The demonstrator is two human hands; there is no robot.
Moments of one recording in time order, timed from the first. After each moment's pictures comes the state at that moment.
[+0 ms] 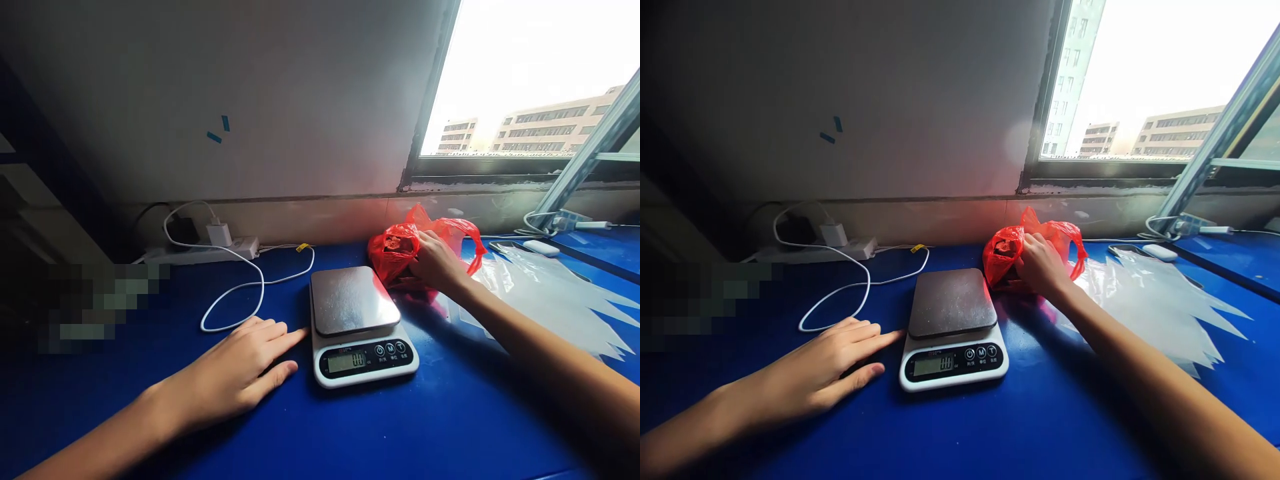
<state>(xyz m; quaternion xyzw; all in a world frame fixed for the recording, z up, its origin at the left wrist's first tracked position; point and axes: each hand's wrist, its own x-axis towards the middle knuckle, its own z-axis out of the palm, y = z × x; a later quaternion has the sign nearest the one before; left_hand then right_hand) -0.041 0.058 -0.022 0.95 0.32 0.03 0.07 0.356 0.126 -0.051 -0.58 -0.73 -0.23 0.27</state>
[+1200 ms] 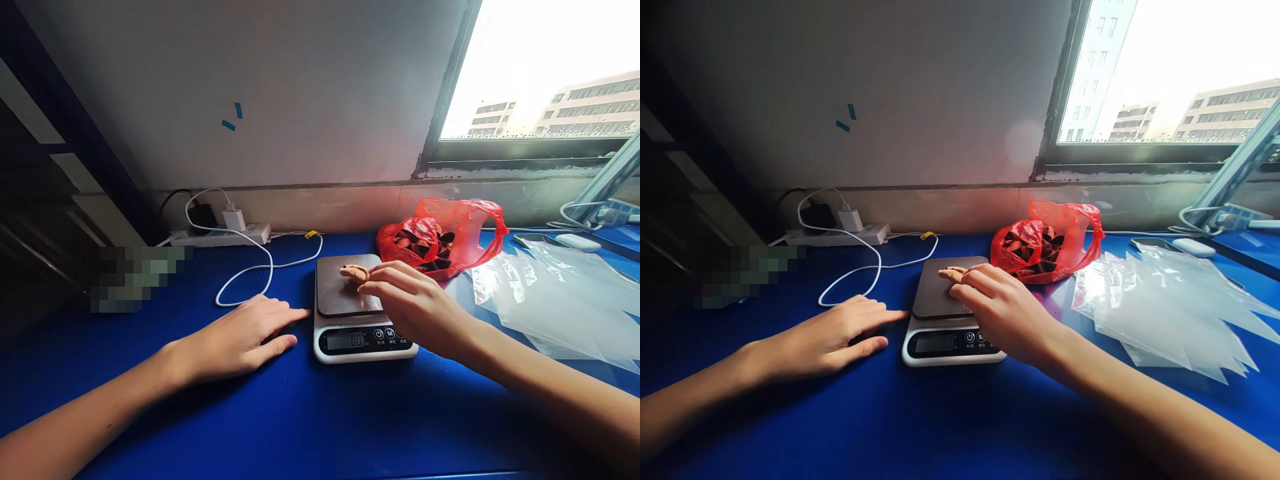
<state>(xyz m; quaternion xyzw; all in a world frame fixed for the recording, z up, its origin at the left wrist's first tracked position) -0.037 0.056 -0.016 0.93 0.34 0.00 0.11 0.271 0.037 -0.039 -0.27 -0.88 -0.17 0.35</state>
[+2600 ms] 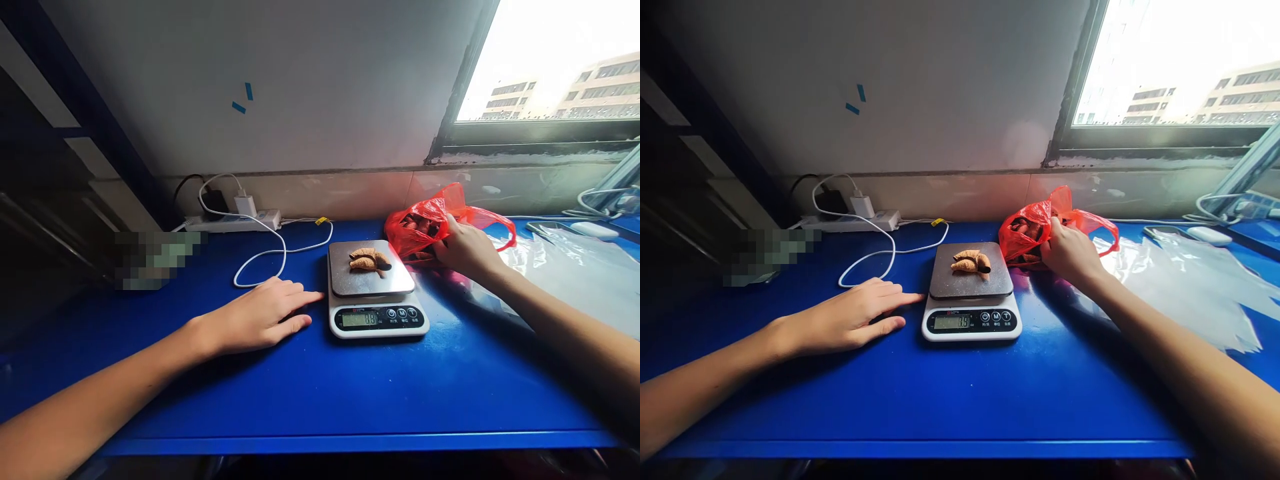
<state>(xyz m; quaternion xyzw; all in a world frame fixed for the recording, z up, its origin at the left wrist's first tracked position) -0.036 0.054 -0.013 0.94 0.32 -0.03 0.09 0.363 0.103 -0.057 -0.68 -0.68 -0.17 0.21</state>
